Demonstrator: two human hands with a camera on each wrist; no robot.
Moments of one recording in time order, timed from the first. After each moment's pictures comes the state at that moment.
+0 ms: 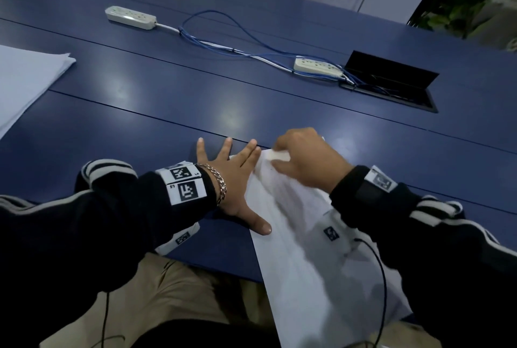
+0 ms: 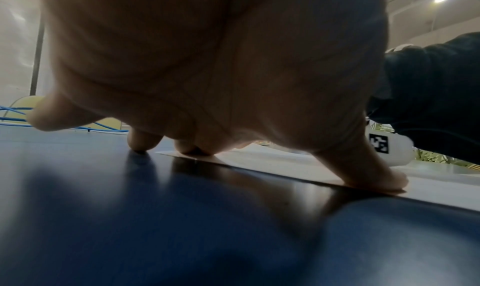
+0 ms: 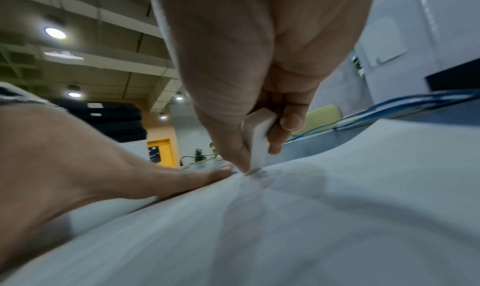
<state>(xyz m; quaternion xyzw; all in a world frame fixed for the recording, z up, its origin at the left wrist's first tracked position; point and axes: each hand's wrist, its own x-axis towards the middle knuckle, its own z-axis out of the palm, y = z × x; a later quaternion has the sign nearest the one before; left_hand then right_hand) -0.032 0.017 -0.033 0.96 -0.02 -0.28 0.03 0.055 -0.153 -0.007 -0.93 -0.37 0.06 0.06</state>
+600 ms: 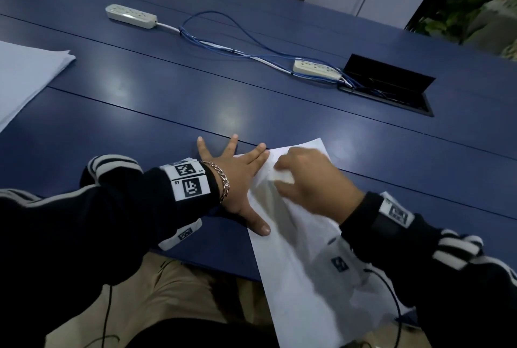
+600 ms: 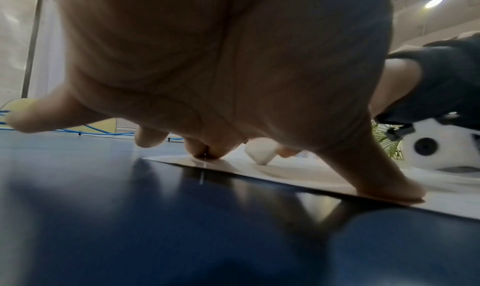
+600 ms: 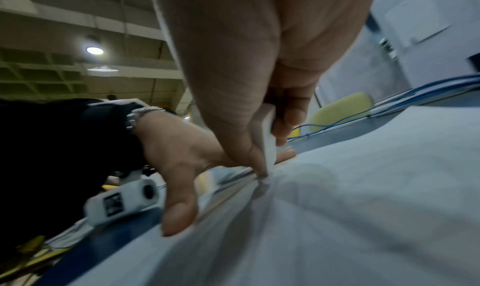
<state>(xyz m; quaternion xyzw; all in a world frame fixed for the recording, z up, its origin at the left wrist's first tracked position) -0.028 0.010 -0.026 0.96 -0.04 -0.28 0.03 0.025 -0.175 -0.014 -0.92 -0.39 0.05 0.06</state>
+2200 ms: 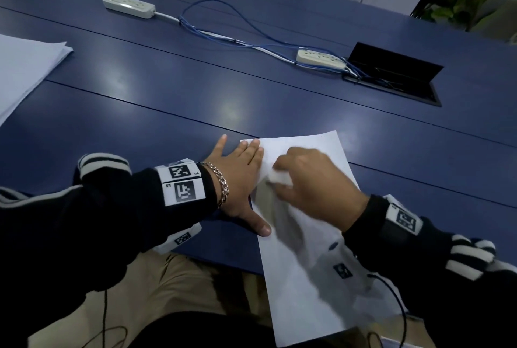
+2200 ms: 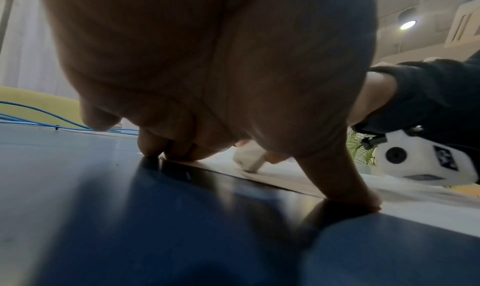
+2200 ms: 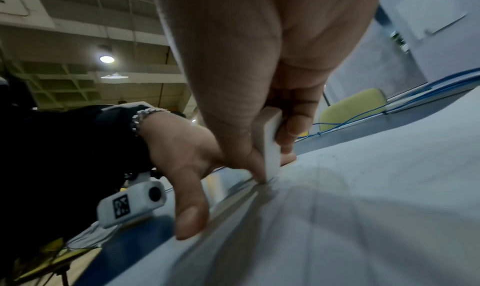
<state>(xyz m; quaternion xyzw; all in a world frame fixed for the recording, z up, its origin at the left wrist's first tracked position) -0.038 0.013 -0.028 0.96 -0.10 -0.26 -0.02 0.004 -0.168 -0.010 -0.91 -0.40 0.05 0.06</state>
